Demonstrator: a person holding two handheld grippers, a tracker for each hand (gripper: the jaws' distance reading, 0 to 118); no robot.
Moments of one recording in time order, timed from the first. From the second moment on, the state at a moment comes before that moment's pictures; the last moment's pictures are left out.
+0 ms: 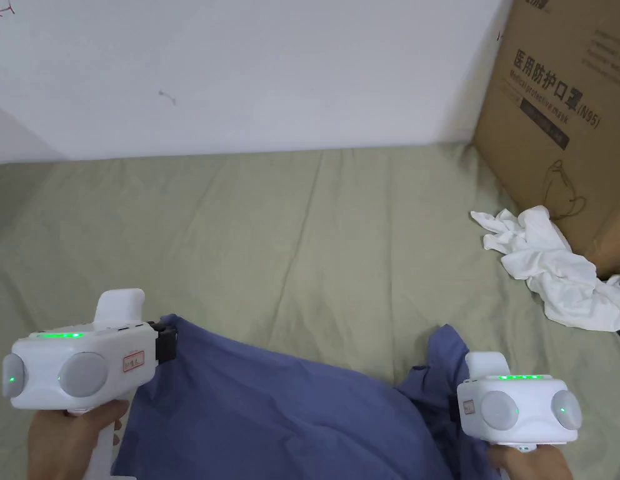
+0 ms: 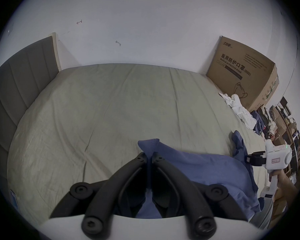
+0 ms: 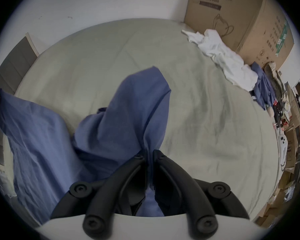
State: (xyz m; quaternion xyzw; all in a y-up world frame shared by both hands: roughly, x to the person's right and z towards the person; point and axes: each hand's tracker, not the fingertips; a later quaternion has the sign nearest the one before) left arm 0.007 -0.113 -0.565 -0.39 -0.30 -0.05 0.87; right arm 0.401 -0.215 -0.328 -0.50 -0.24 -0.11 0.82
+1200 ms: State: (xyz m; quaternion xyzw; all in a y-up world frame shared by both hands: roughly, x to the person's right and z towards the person) left arm -0.103 0.214 -0.536 -0.12 -0.19 0.01 0.97; right arm 0.357 0.218 -0.315 -0.01 -0.18 0.00 0.98
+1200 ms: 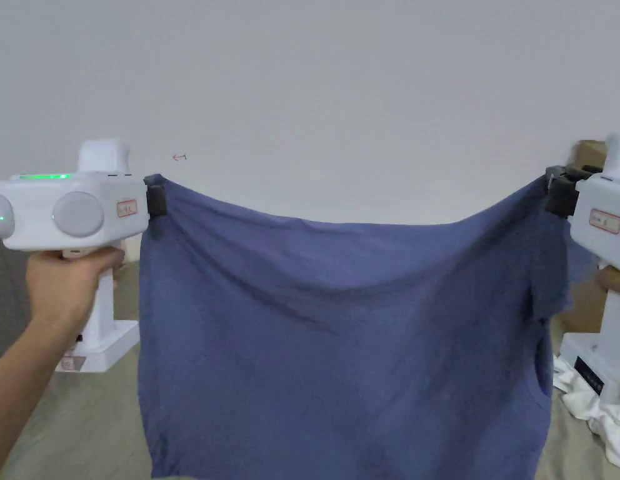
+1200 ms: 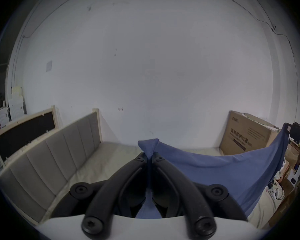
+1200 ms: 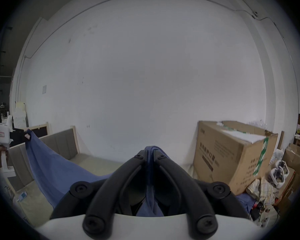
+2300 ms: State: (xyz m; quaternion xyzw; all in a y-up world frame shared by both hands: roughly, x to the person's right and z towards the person) left arm -0.073 0.004 -0.603 -0.24 -0.22 0.05 0.94; right arm 0.414 0.024 -0.365 -0.13 -0.14 -0.07 0.98
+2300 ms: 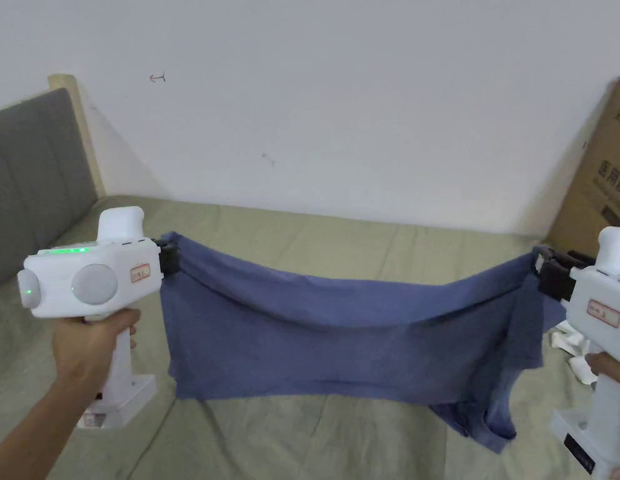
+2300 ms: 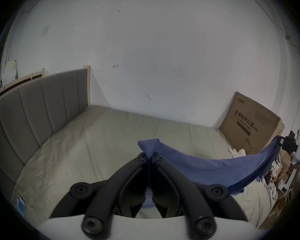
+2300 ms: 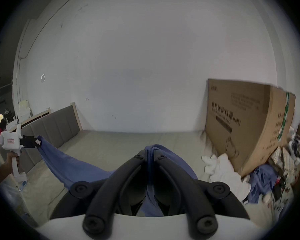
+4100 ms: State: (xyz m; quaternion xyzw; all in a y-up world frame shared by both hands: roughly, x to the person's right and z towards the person) left arm -0.216 -0.204 -0.350 -0.51 -0.10 -0.01 0.85; right arm 0.265 -0.208 -0.080 -0.46 -0.22 -0.22 0.83
